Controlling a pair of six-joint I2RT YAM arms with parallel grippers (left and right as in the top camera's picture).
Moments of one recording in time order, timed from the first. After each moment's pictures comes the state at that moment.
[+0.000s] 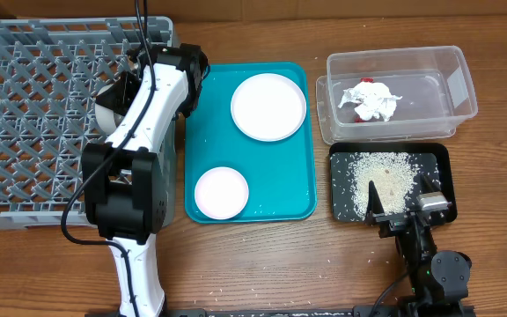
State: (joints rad) left arm -0.19 2.16 1.85 -1.44 -1.28 -0.40; right arm 0.10 0.01 0.02 -0.03 -0.04 0.00
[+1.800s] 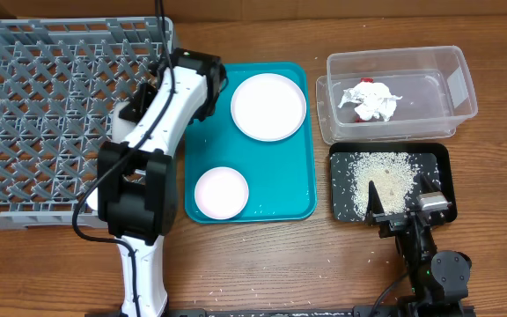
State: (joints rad) left arm -0.28 2.18 1.86 -1.57 -1.06 -0.44; right arm 0.10 0.01 0.02 -0.03 -0.04 -0.01
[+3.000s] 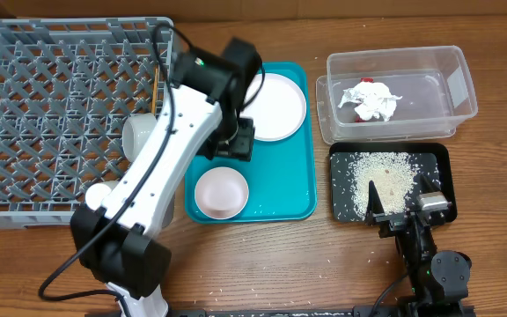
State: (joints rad) left arm -0.46 1.88 1.87 -1.60 -0.01 -0.37; right arm 0.10 0.01 0.02 -0.03 -0.04 0.00
